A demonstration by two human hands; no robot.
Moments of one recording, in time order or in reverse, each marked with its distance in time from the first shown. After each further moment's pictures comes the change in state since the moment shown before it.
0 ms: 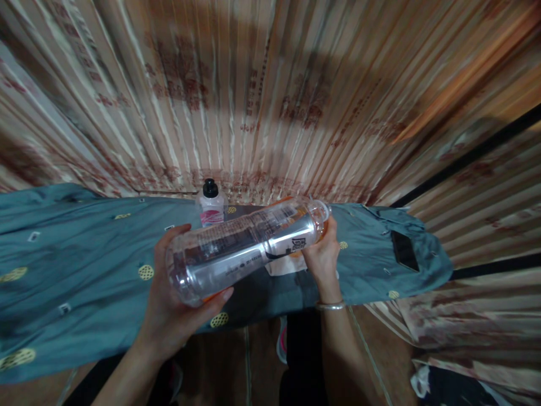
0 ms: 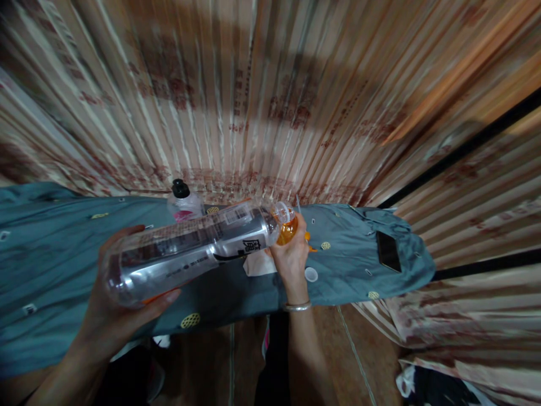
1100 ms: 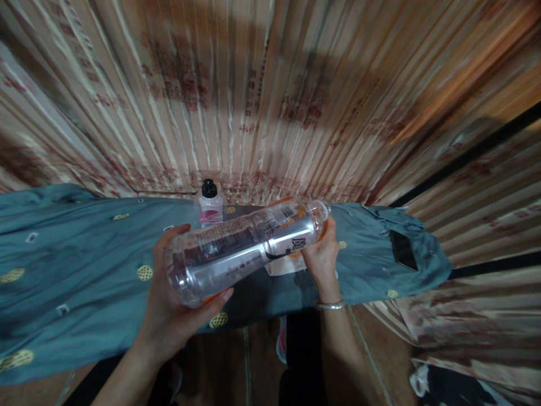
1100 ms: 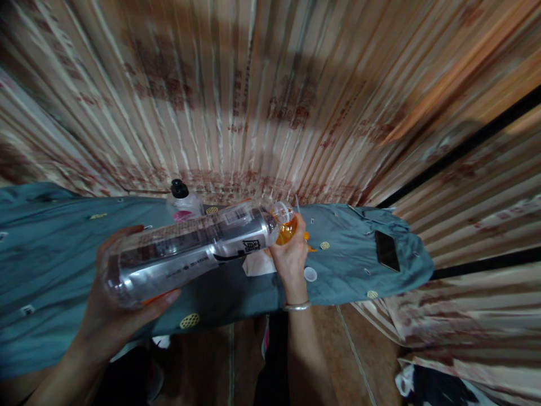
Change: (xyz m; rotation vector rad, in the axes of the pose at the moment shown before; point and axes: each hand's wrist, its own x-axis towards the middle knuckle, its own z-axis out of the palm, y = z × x) left_hand 0.000 0.000 -0.001 0.024 -0.010 0.023; right_hand 0.001 -0.005 -0.003 0.012 -0.037 0.055
